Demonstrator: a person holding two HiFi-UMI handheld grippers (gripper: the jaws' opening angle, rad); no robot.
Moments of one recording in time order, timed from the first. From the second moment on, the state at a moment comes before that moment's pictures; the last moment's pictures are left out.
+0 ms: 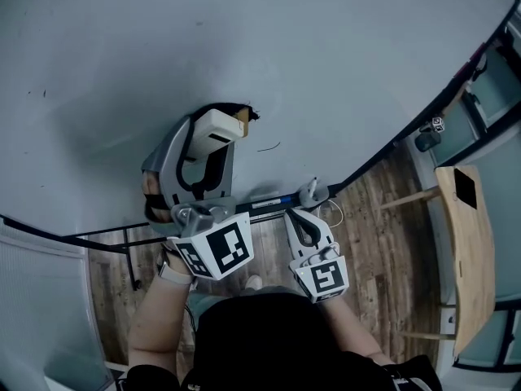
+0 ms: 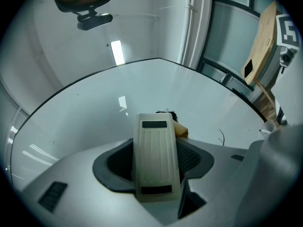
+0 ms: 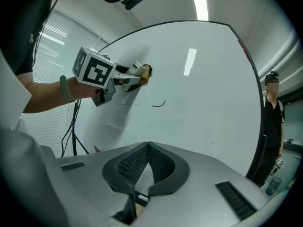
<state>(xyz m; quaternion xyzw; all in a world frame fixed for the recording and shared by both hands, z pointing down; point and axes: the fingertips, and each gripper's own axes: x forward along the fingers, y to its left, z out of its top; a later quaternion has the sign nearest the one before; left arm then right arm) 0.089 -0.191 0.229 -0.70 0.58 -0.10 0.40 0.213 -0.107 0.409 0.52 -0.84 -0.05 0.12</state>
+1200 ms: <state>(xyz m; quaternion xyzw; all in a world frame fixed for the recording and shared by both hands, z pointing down) 0.118 -0.191 0.361 -0.69 0.49 -0.23 0.49 0.241 -0.086 0.440 0.52 -0.84 -0.02 0.15</state>
